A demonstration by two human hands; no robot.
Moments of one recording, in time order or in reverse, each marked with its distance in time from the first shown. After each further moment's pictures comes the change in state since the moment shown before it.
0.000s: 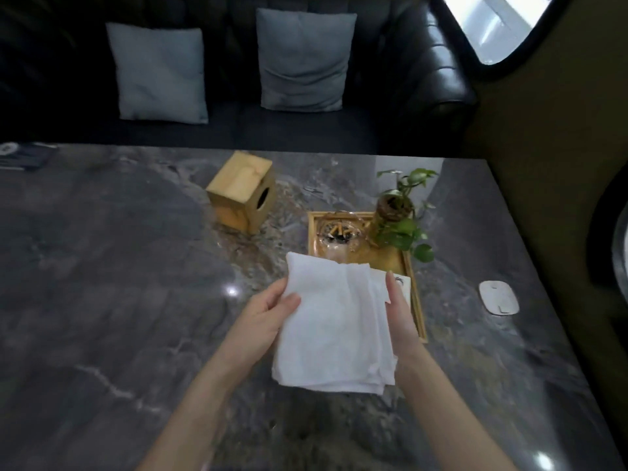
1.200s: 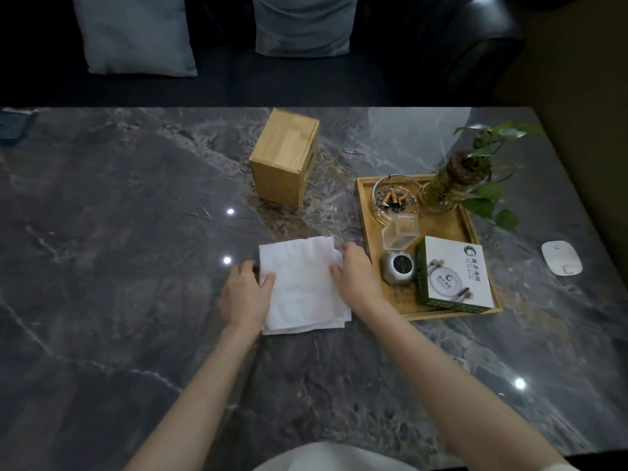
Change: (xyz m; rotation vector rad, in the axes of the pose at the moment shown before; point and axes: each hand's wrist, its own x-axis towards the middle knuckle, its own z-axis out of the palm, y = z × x) left_hand 0.082 -0.073 -0.160 1.059 0.491 -0.071; right_hand 0.104 0.086 0.114 -1.464 0.352 -0.457
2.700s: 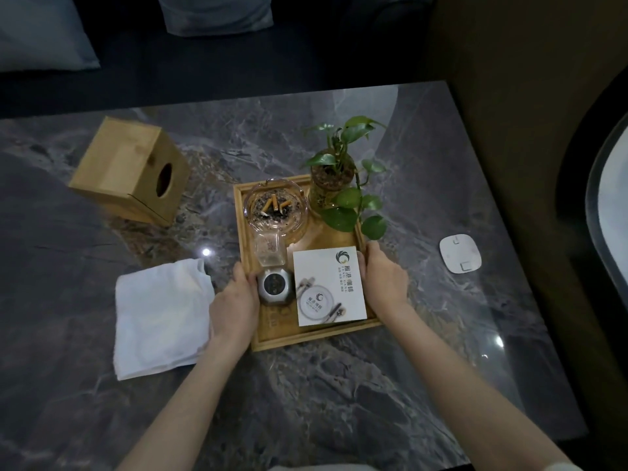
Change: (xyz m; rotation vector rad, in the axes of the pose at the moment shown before) left_hand -0.039 0.159 0.110 0.147 -0.084 0.191; right_hand 0.042 0.205 -0.131 -0.236 0.193 0.070
